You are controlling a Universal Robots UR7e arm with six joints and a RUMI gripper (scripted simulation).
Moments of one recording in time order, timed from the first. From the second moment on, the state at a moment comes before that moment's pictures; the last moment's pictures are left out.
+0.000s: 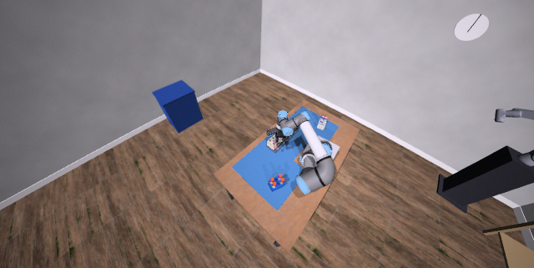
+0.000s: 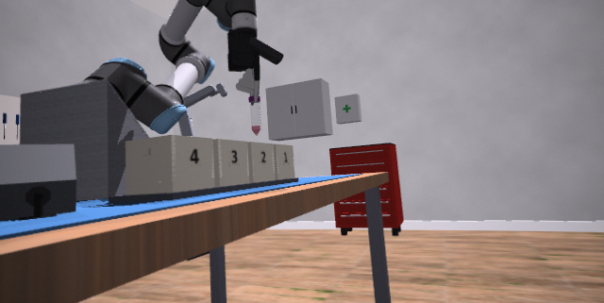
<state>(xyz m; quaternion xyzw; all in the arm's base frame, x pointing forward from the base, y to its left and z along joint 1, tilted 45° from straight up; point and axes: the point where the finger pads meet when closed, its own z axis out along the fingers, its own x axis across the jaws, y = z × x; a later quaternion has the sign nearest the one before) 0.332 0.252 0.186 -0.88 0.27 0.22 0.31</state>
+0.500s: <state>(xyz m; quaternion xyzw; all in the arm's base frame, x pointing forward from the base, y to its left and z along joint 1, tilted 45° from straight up) 0.397 0.222 0.136 -0.88 0.27 0.22 0.31</state>
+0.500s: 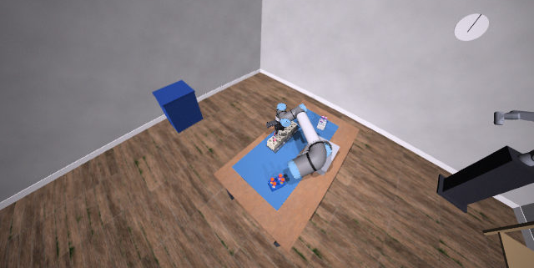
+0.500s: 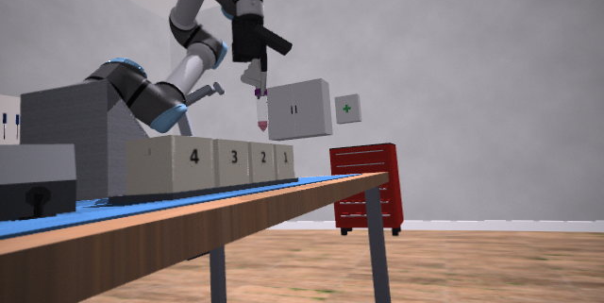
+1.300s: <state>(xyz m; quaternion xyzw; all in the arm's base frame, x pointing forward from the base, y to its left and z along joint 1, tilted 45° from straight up) 0.454 0.200 0.088 -0.88 0.27 0.22 0.31</state>
